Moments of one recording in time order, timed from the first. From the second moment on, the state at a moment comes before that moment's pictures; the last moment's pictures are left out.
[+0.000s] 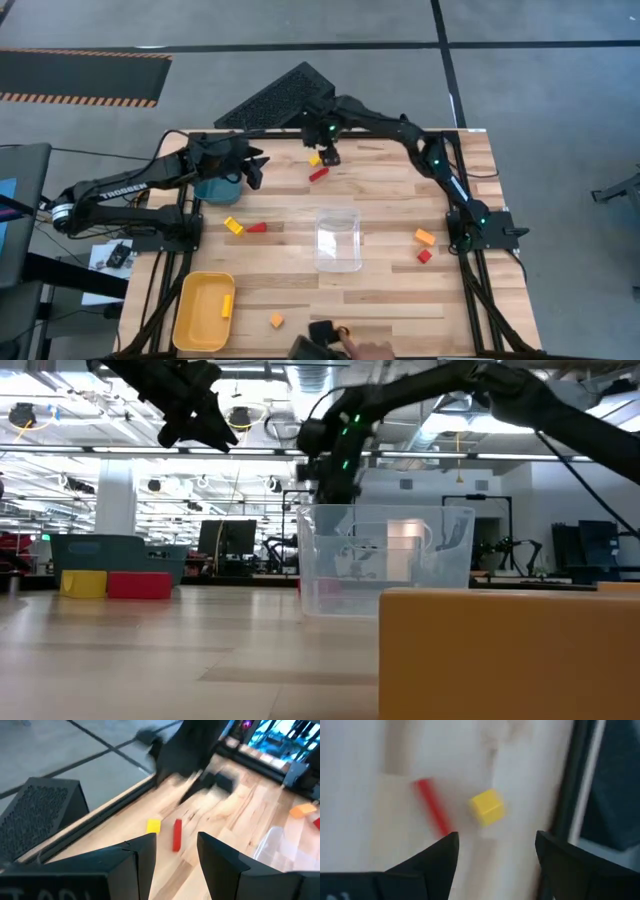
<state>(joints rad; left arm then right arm) 0.40 0.93 0.81 -0.39 -0.19 -0.27 -0.50 2.38 2.35 -1.20 -0.06 -0.67</state>
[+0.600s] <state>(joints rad) 0.37 0.92 0.81 -0.40 -0.17 -0.15 -0.47 2.05 1.76 -1.47 -0.10 -0.61</state>
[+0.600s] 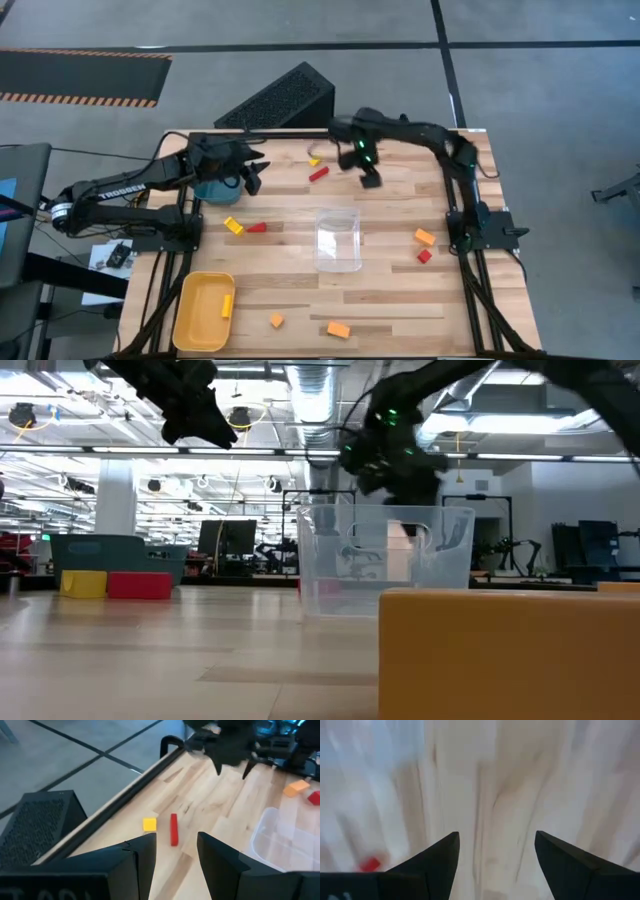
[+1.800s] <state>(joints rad) 0.28 0.98 0.82 -0.26 -0.39 -0.49 -0.61 2.18 2.01 -0.63 -0.19 -0.27</state>
